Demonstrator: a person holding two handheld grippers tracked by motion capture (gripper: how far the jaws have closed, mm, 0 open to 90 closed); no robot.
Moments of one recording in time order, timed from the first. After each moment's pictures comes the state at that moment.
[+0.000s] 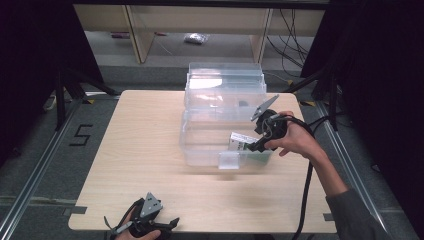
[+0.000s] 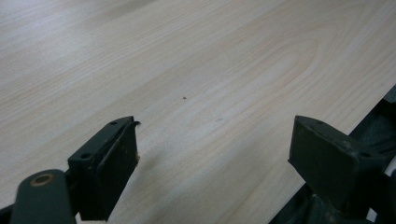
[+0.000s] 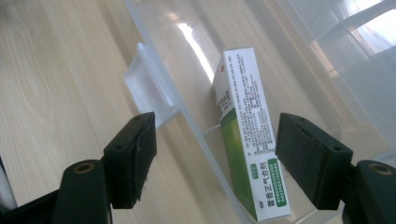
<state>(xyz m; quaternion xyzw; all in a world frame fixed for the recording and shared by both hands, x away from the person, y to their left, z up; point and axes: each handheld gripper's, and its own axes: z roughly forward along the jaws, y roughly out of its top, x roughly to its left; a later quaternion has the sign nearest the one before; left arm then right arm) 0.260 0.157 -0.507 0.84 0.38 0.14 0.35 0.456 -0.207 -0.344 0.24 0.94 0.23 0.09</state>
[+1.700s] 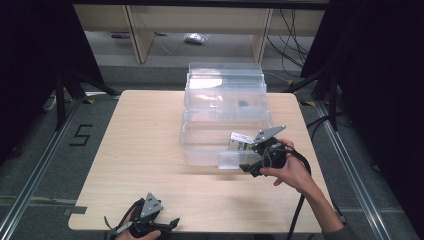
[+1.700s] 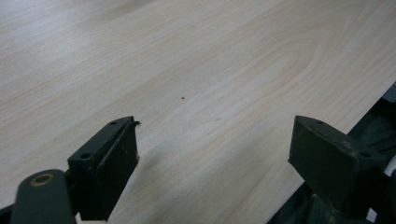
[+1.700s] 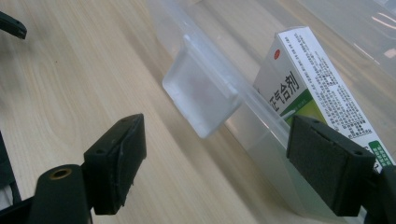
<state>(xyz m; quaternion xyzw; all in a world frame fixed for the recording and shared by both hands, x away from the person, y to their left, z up) 0.259 0.153 -0.509 0.83 0.40 0.14 0.37 0.401 -0.207 -0.394 0.29 0.90 0.32 0.10</state>
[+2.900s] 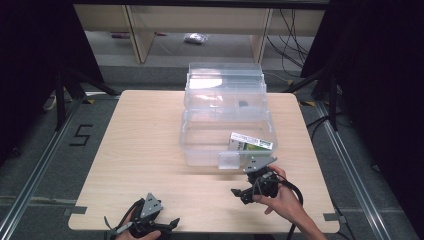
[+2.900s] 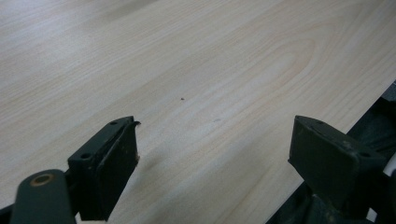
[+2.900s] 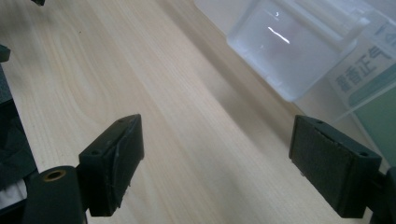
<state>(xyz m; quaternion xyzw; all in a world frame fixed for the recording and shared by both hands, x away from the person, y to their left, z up) 0.259 0.154 -0.507 0.83 0.39 0.14 0.36 0.349 -0.188 -0.446 0.28 0.89 0.33 0.11</state>
